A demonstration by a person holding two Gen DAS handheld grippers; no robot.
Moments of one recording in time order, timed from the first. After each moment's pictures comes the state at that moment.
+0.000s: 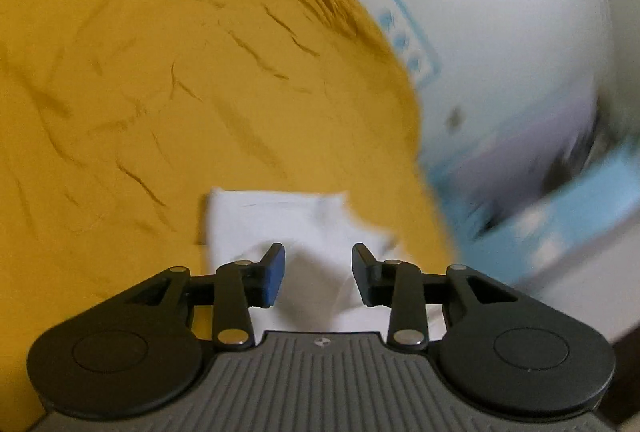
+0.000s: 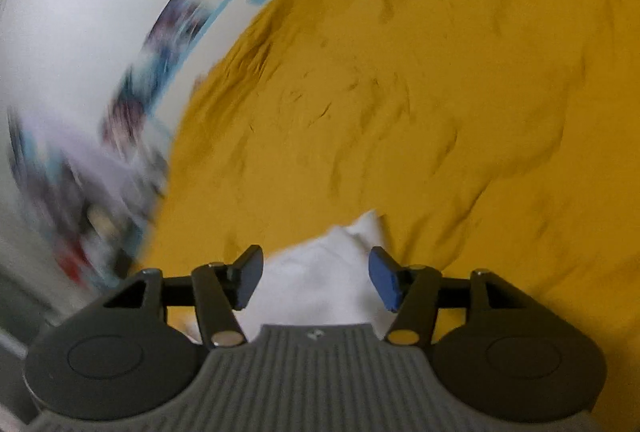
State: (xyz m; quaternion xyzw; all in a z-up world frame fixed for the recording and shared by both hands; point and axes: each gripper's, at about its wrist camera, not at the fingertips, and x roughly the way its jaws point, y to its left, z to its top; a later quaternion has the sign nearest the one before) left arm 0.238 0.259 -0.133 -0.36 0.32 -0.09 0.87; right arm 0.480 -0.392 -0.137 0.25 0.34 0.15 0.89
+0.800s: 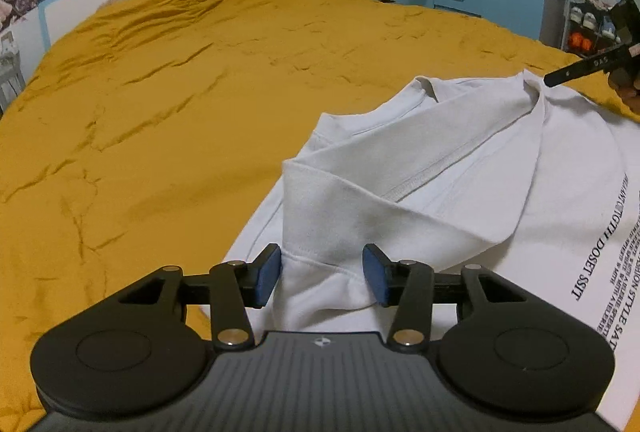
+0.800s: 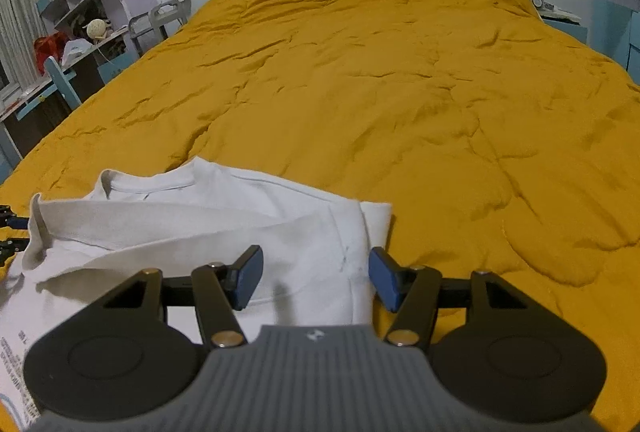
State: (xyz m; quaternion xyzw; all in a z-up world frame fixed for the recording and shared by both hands) left arm 0.297 0.181 -0.157 0.10 0.35 -0.17 0.92; right arm 0.506 -0.321 -0.164 0.02 0.37 0.22 0.90
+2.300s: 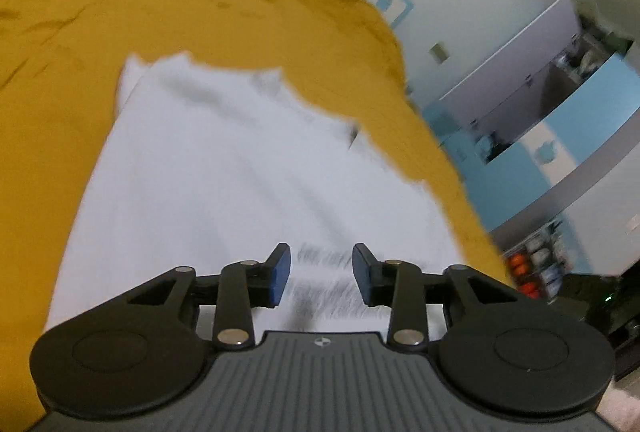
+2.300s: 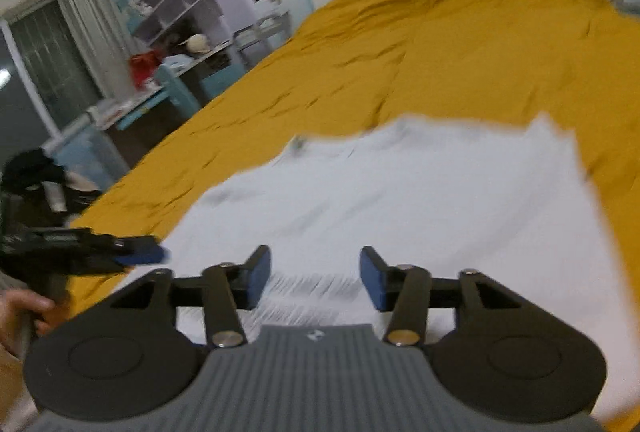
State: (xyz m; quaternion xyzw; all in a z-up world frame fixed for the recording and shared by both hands) left arm 0.170 0.156 -0.150 -0.32 0.35 -0.12 0.87; right arm 0.354 -0.246 -0.155 0.11 0.36 0.35 0.86
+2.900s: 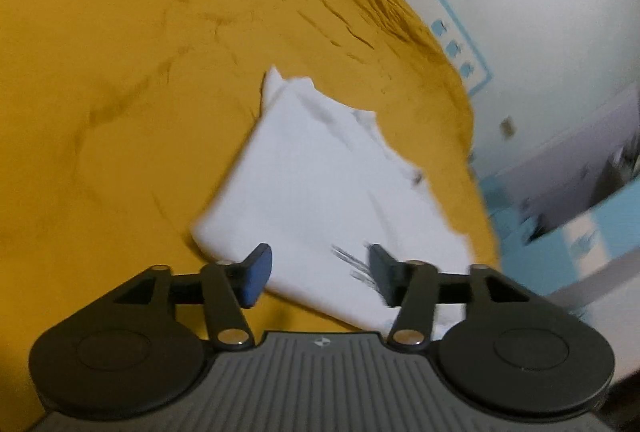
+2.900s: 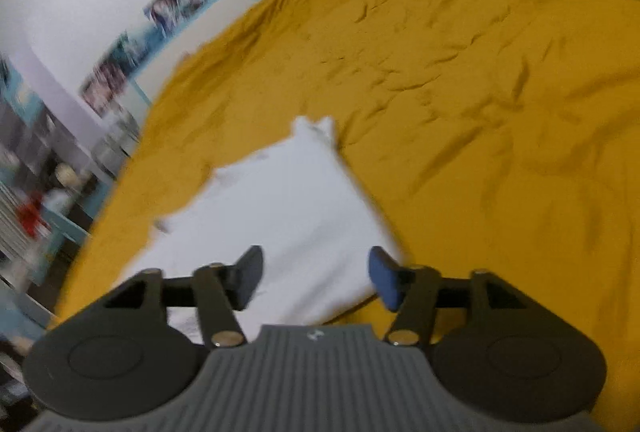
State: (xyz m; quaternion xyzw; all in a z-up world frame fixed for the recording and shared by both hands) left arm 0.096 0.200 -0.143 -0.46 0.32 0.01 0.83; right arm 0.294 -0.370 -0.143 0.33 0.36 0.11 0.87
